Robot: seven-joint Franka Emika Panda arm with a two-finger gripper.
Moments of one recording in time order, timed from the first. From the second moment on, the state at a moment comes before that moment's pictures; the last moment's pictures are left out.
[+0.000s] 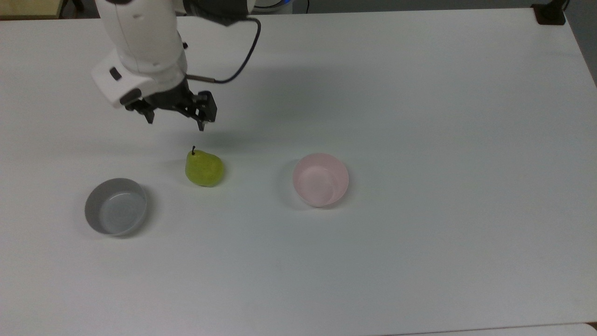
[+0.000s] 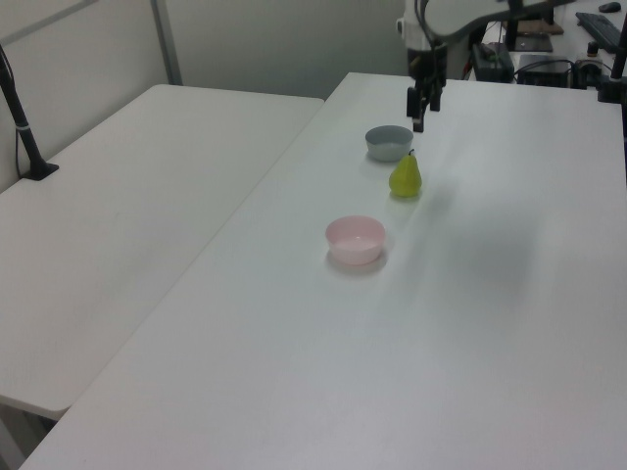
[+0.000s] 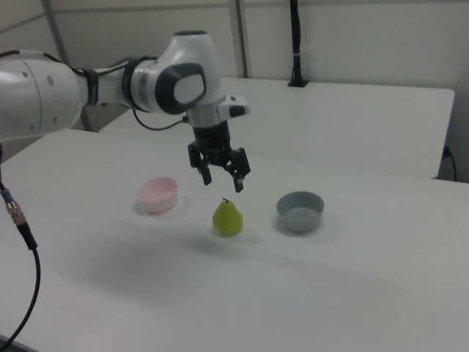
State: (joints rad) arm 0.13 0.41 -0.31 -1.50 0.02 1.87 -0.09
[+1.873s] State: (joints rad) arm 0.25 0.50 -0.43 -1.46 0.06 2.02 -0.15
